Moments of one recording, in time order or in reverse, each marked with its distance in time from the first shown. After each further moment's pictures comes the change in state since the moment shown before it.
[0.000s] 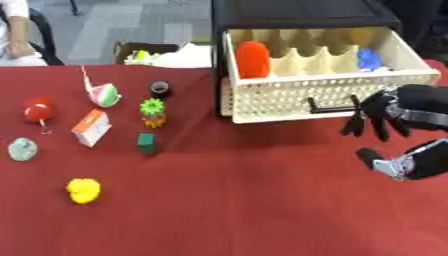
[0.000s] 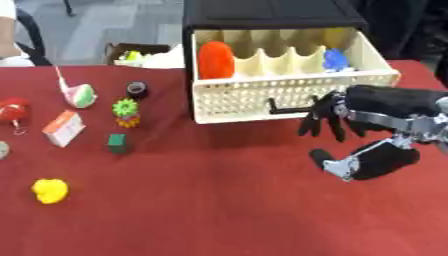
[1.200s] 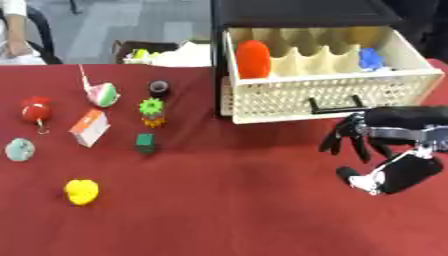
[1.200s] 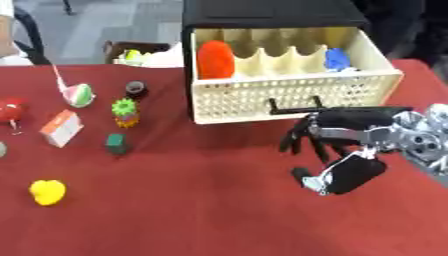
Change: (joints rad) left arm 0.050 -0.052 -0.002 0.000 0.015 0.008 -0.022; right arm -0.062 0.037 0.074 0.000 0.044 0.189 0.145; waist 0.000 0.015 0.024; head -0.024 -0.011
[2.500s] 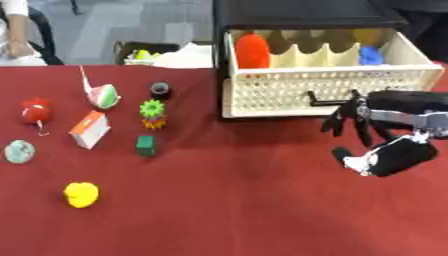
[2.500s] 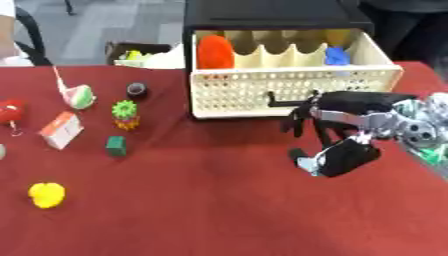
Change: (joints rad) left arm 0.002 -0.009 0.000 0.000 0.000 -0.012 -0.014; right arm -0.054 0.010 -0.019 0.000 0.047 0.112 -0.006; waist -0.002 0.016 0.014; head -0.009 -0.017
